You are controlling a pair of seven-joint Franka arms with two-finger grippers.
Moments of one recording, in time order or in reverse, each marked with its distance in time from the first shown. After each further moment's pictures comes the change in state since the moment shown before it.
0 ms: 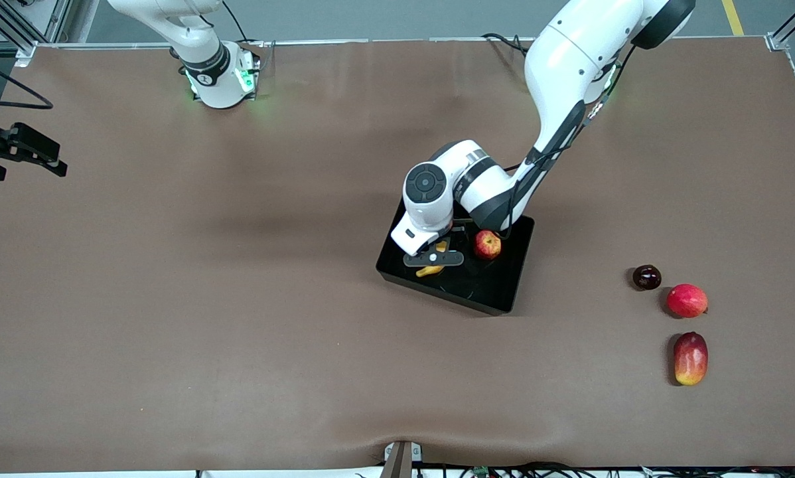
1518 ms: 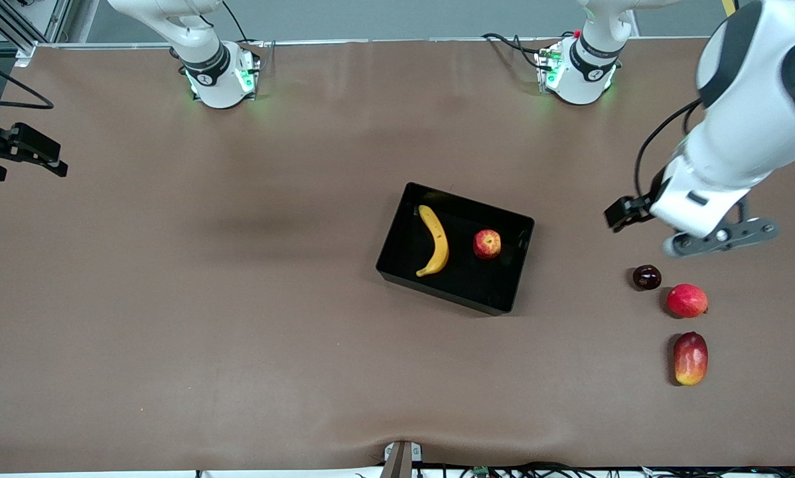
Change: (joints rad) left arm 0.504 -0.518 -0.003 0.120 -0.180 -0.568 0.478; right arm 0.000 0.000 0.002 0.000 0.000 0.002 0.000
